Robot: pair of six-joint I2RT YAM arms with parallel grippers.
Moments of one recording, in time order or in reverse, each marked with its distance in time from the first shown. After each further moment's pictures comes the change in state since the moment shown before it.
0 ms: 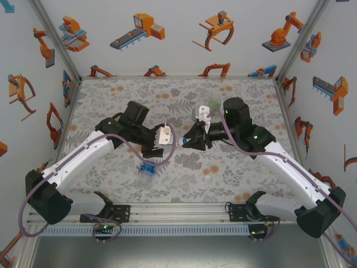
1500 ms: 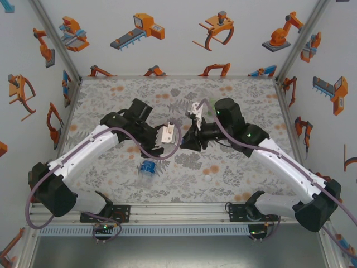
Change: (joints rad) left arm 0.003 0.079 0.067 -0.112 -0.049 0.018; right arm 0.051 0.056 0.018 -0.039 0.201 0.284
